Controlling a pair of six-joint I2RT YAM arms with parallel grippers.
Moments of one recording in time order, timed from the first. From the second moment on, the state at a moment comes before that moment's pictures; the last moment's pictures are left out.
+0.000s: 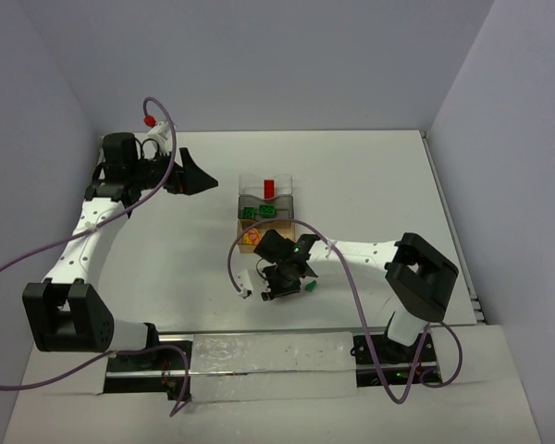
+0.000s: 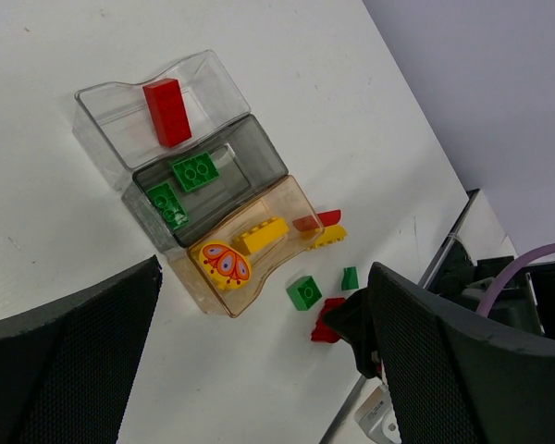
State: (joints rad) left arm -0.06 1.37 1.19 -0.33 0.85 -0.23; right arm 1.02 1.65 1.00 -0.60 -0.22 -0.84
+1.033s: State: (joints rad) left arm -0.01 1.39 1.25 -0.30 0.86 -0.27; right arm 0.55 1.94 1.73 -0.74 -0.31 -0.65
